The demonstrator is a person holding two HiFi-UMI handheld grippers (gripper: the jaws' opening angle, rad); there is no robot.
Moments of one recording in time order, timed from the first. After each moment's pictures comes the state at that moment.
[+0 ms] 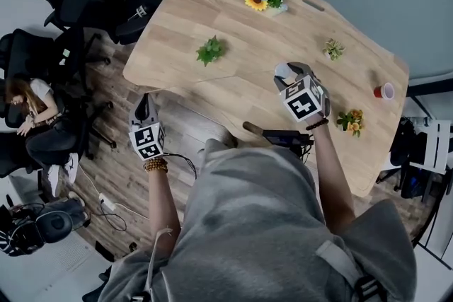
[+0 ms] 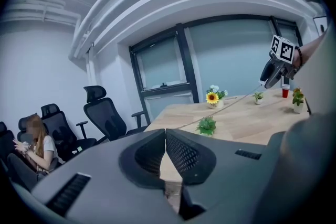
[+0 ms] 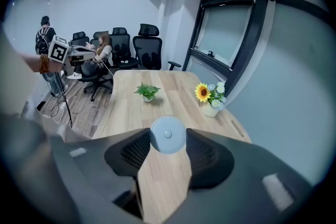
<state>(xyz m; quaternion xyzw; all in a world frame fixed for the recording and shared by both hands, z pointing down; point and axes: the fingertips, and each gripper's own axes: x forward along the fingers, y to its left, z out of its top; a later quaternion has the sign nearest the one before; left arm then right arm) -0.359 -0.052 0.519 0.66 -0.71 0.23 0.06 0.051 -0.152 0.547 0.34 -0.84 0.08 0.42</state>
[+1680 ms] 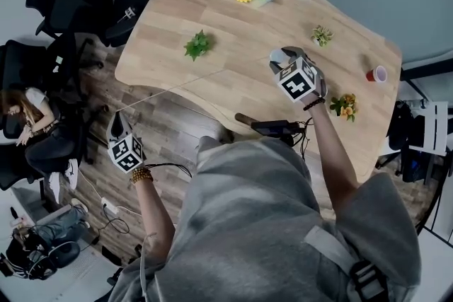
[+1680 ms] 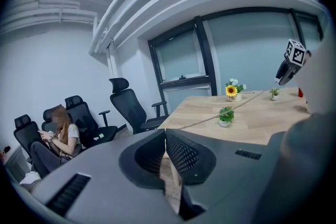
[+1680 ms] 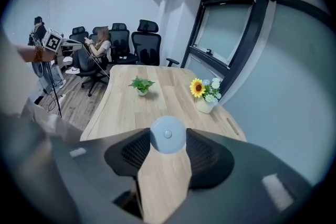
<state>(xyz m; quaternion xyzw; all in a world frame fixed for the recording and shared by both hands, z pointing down) -0.439 0.012 0.511 0.58 -0.77 0.24 0.10 0.075 -0.167 0.560 0.35 -0.83 0.07 0.43</state>
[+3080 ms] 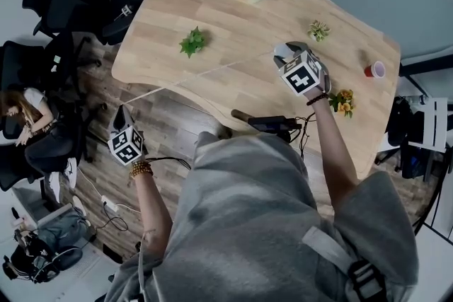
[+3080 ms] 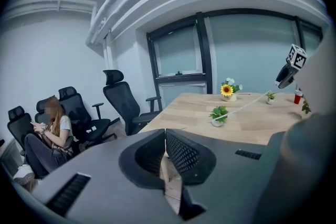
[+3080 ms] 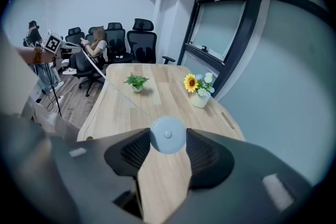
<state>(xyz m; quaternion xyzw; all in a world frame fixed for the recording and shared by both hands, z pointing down) -0.421 -0.004 0.530 0.59 -0.76 0.23 0.14 0.104 -0.173 0.562 0.36 -0.82 0.08 0.43</state>
